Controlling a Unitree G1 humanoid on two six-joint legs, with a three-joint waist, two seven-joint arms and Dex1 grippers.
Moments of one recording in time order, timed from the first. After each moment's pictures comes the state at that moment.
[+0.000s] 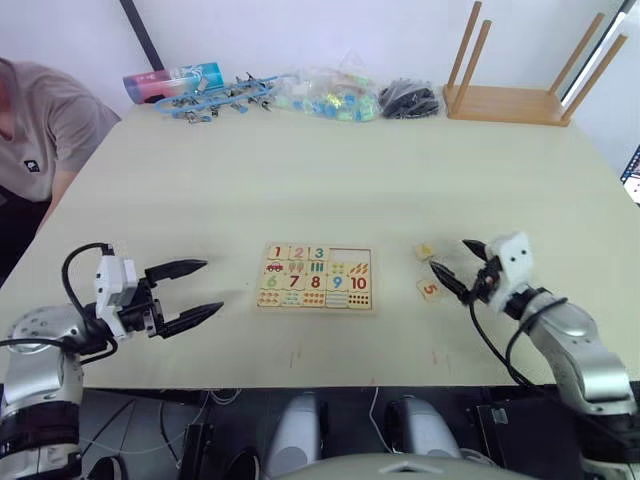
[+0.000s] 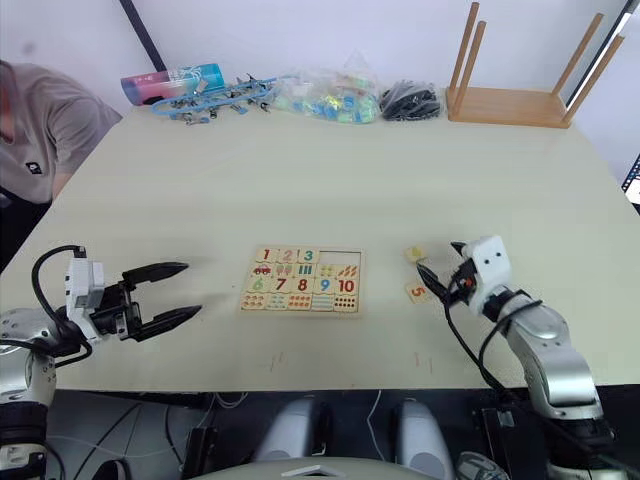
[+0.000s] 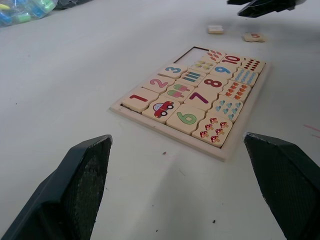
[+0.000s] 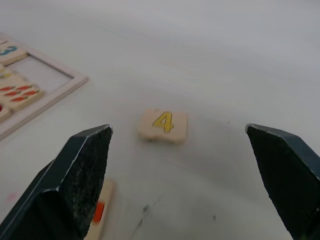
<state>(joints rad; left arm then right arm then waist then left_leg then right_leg) -0.06 0.78 0.38 0.33 -0.48 -0.11 -1.49 -0.09 -0.44 -0.04 -0.27 0.30 0.47 0.49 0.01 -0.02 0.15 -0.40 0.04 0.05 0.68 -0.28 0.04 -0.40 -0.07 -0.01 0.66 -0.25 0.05</state>
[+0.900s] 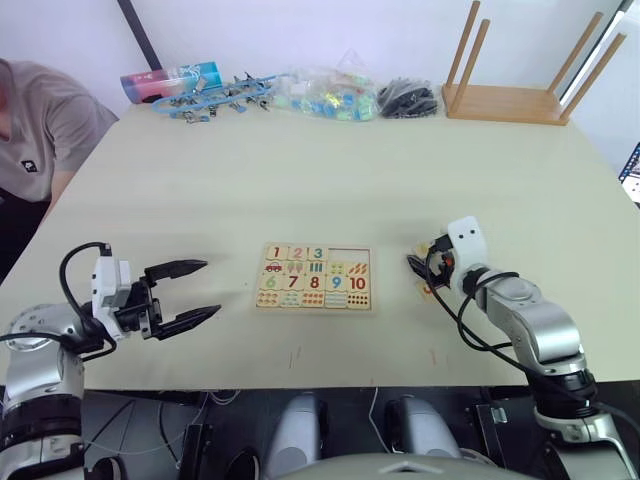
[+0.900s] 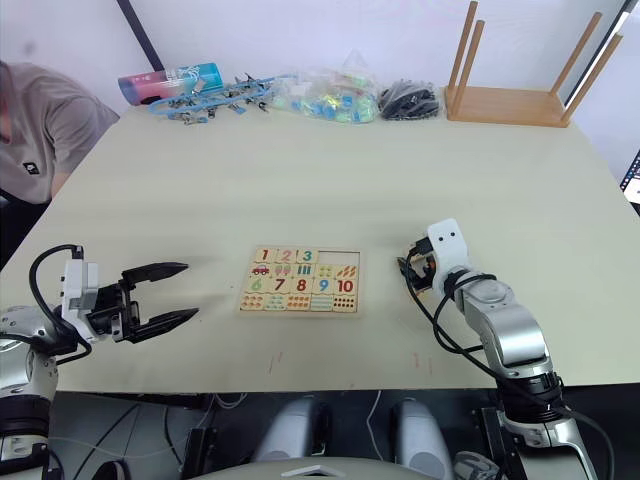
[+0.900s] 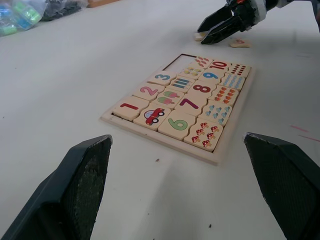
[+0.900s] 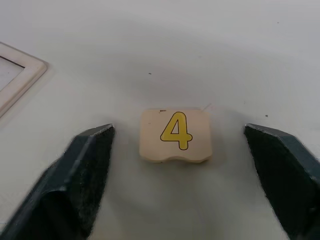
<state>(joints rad) -0.10 0.78 0.38 0.40 -0.50 -0.15 -1.57 -0.27 -0.32 0.07 -0.26 0.20 0.84 0.29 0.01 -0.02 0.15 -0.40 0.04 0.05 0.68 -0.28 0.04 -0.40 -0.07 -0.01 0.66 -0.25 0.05</state>
